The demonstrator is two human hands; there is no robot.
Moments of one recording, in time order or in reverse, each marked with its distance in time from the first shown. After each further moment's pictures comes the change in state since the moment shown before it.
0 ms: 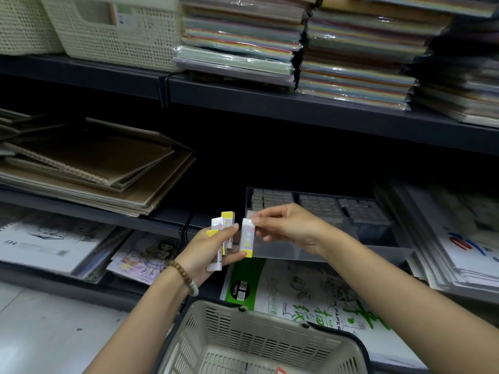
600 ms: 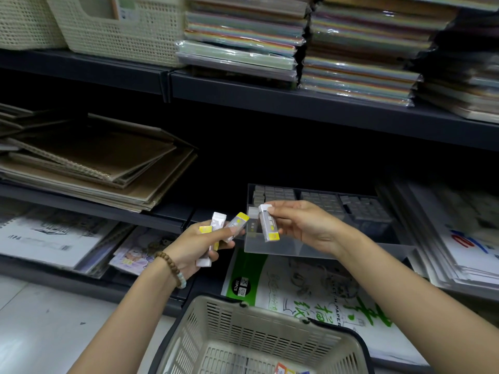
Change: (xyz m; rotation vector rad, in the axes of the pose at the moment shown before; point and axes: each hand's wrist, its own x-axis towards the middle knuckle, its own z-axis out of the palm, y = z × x) left_hand -0.005 0.008 -0.019 0.193 0.002 -0.042; right_hand -0.006 0.002 -0.011 0.262 -0.012 0.038
